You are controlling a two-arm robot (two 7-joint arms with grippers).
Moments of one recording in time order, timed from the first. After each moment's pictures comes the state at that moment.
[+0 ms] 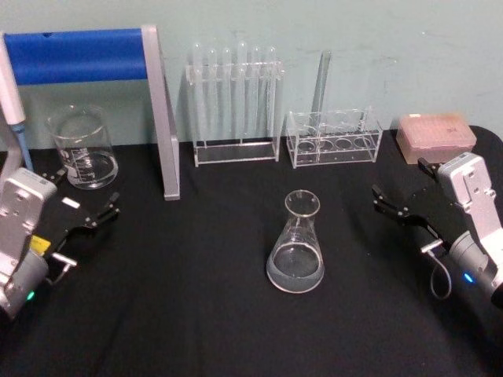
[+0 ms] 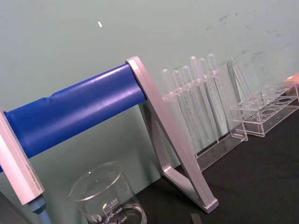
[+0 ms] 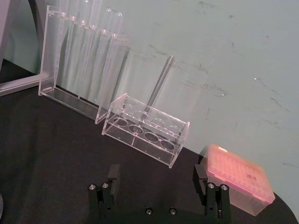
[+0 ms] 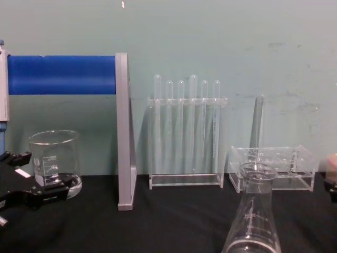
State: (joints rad) left arm -0.20 0.60 0.45 -1.41 -0.25 -0.12 0.03; right arm 0.20 0.60 -0.45 -1.41 0.25 -0.12 -0.03
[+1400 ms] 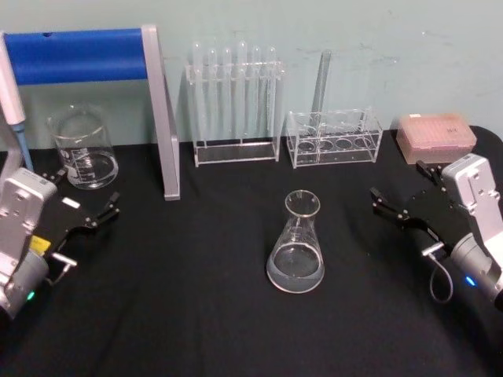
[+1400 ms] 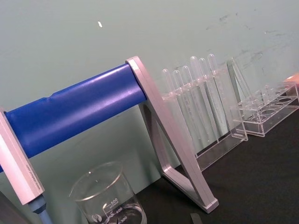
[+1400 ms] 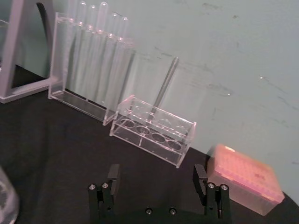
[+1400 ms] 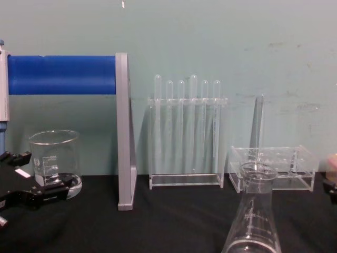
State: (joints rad) left arm -0.20 0.60 0.45 -1.41 -0.25 -0.12 0.03; right arm 0.18 0.60 -0.43 -1.43 0.27 -0.12 0.01
